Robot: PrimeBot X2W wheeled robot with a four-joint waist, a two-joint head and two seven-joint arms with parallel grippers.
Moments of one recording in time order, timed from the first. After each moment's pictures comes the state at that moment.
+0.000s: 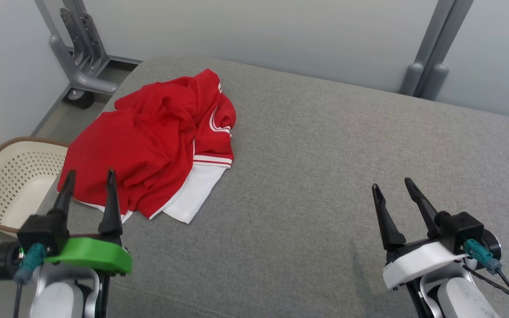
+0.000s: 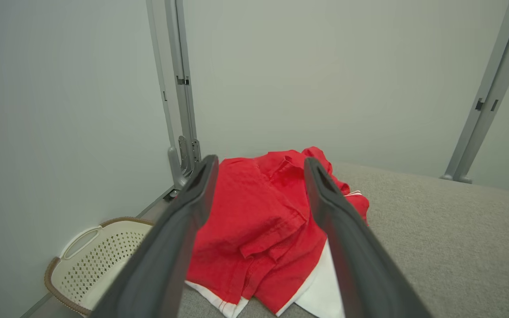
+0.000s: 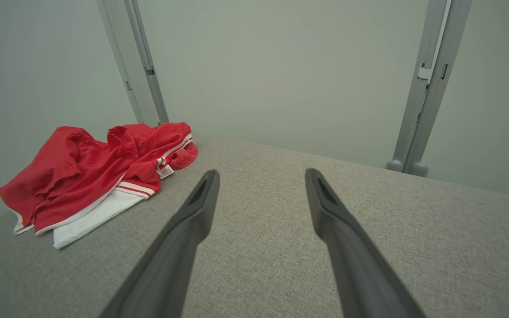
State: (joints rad) left arm -0.07 0.09 -0.09 0.09 -0.25 0.04 -0.21; right arm 0.02 -0.07 0.20 0.13 0.14 0.03 -0.25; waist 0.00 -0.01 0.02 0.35
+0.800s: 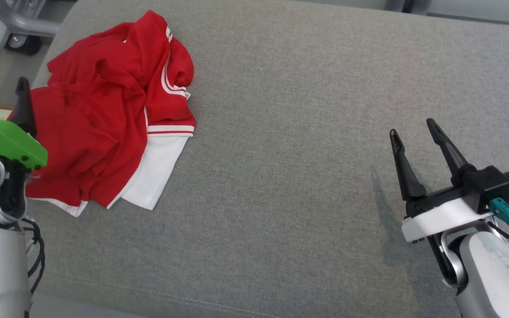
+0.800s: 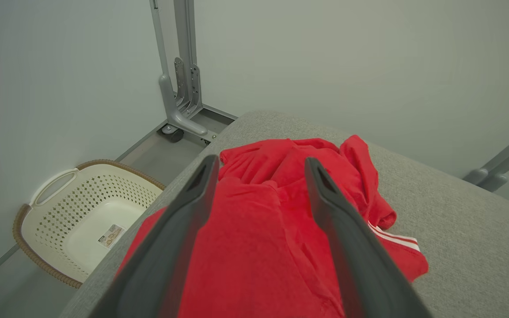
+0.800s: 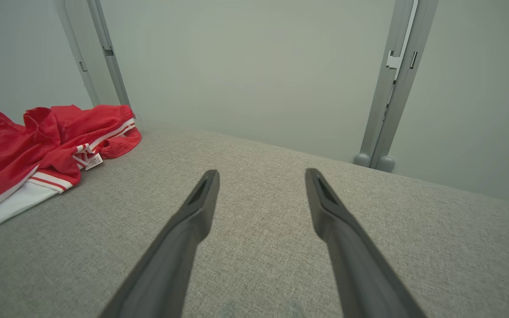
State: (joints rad) left arm -0.51 0.18 0.08 0.30 -0.48 0.03 0.19; right arm -0.12 -0.16 0.19 0.06 0.09 0.04 -0.25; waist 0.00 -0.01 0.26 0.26
